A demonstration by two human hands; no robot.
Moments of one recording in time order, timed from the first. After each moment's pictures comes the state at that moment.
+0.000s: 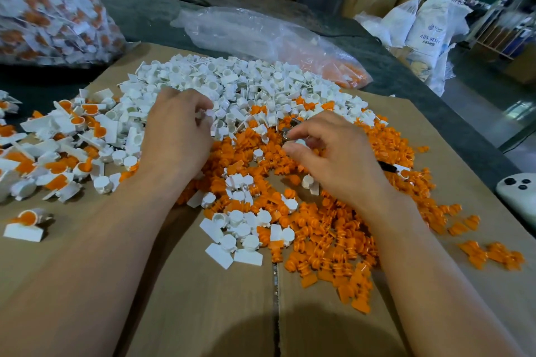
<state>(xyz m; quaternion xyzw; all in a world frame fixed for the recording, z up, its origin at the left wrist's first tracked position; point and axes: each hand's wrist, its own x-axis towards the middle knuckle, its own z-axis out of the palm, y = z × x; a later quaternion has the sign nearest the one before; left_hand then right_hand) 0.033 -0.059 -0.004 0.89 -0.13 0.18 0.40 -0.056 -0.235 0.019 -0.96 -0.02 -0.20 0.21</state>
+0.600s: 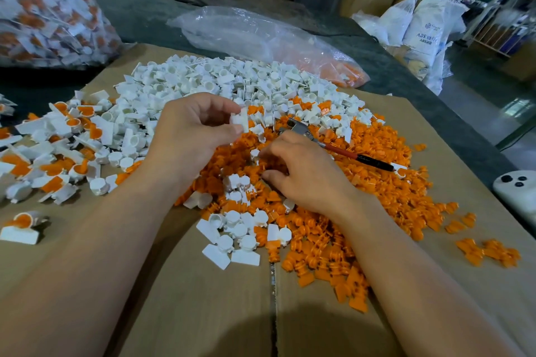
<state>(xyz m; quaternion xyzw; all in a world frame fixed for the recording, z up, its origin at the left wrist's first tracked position) 0.015 -0.064 0.007 0.71 -0.18 -0.02 0.68 -0.043 -0.219 0.000 -0.99 -0.05 -0.07 0.12</state>
